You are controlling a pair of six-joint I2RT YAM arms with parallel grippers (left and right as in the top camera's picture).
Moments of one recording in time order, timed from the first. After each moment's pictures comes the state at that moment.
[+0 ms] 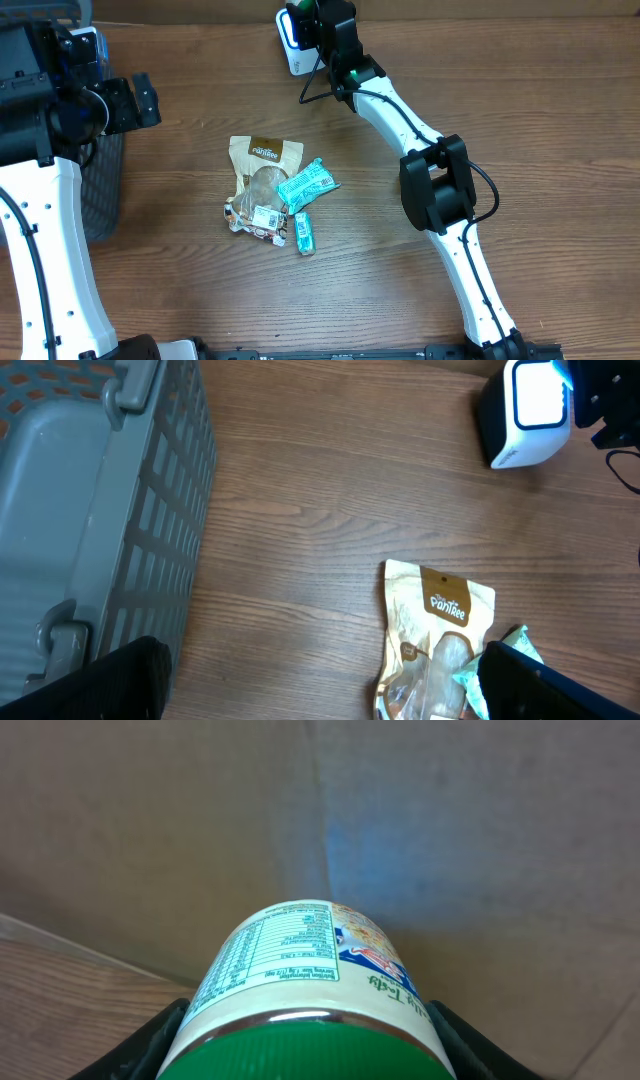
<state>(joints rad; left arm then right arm) 0.23 1.52 1.79 -1.18 0.12 -0.02 0.44 2.69 2.35 0.10 0.07 0.15</state>
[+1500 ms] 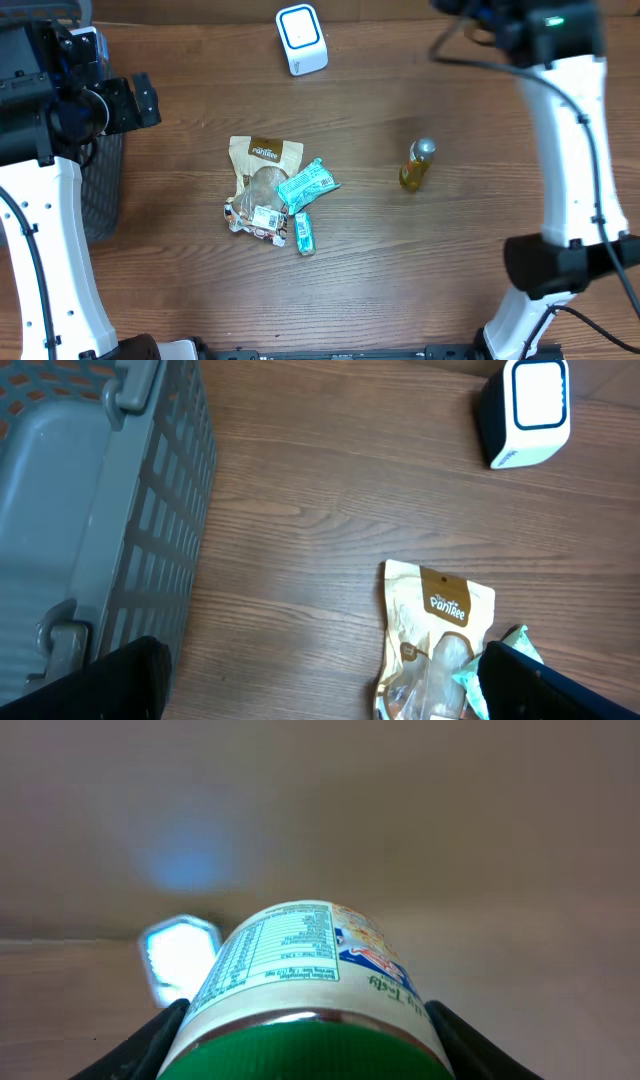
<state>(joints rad) 0.23 1.52 1.79 -1.18 0.12 -0.02 0.14 1.97 2.38 -1.10 0.10 0.30</state>
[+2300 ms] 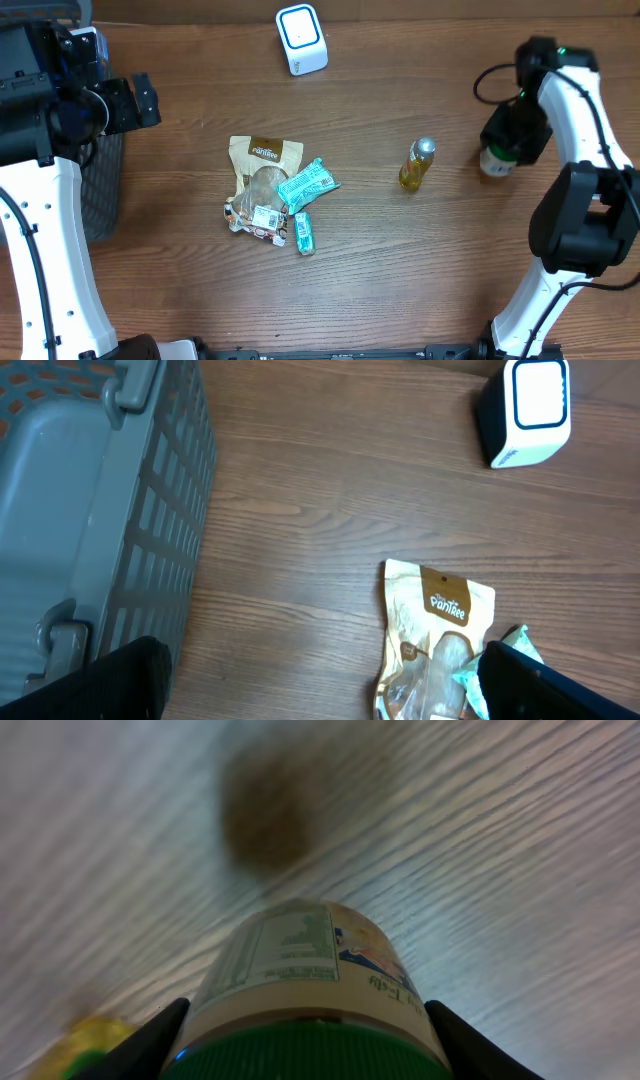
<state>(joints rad) 0.23 1.52 1.79 -1.18 0.12 -0.02 -0.14 2.09 1.76 -1.32 0.08 0.48</state>
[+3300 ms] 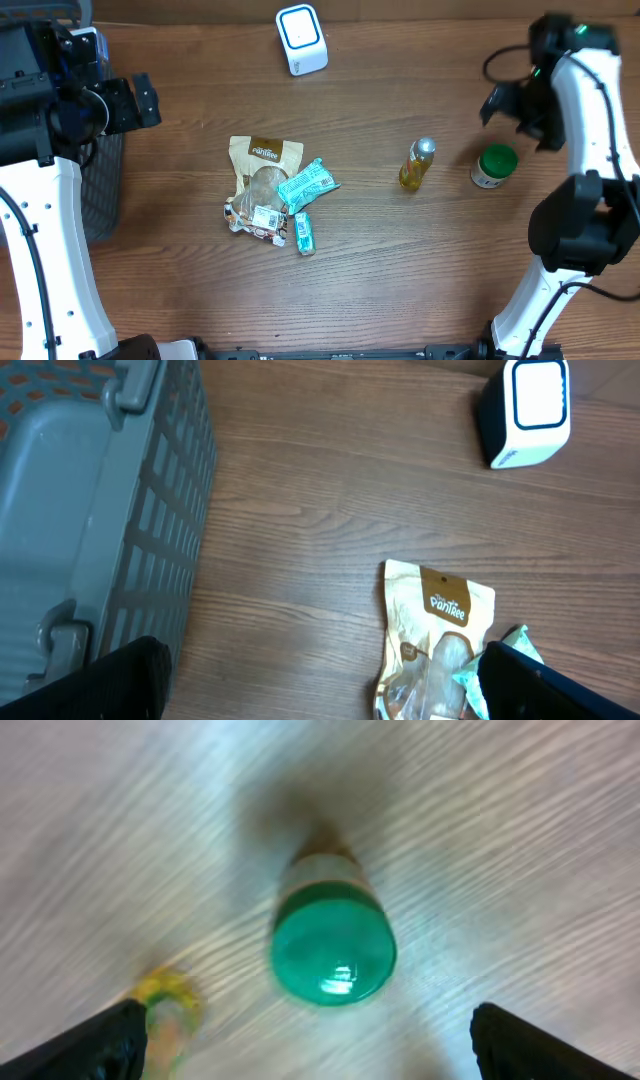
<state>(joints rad) 0.23 1.52 1.79 -1.18 0.12 -0.02 -0.14 2.10 2.12 -1.58 0.05 0.45</state>
